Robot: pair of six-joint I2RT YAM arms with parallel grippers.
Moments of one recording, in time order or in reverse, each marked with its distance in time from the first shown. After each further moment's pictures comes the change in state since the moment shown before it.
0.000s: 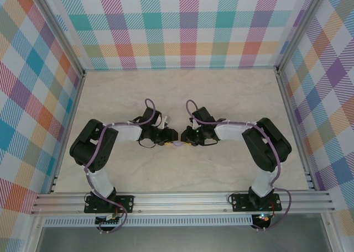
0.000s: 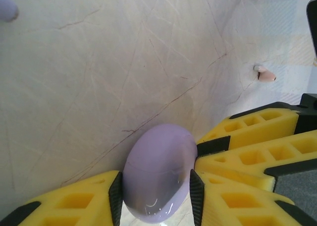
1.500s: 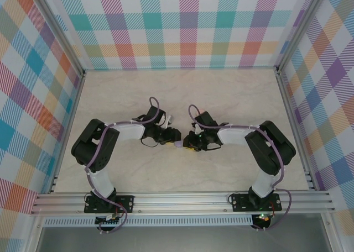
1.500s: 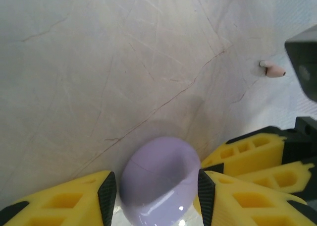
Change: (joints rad) left arm -0.036 0.002 0.056 -0.091 -0.060 0.060; right arm 0.000 -0.053 -0.078 -0.005 -0.026 0.008
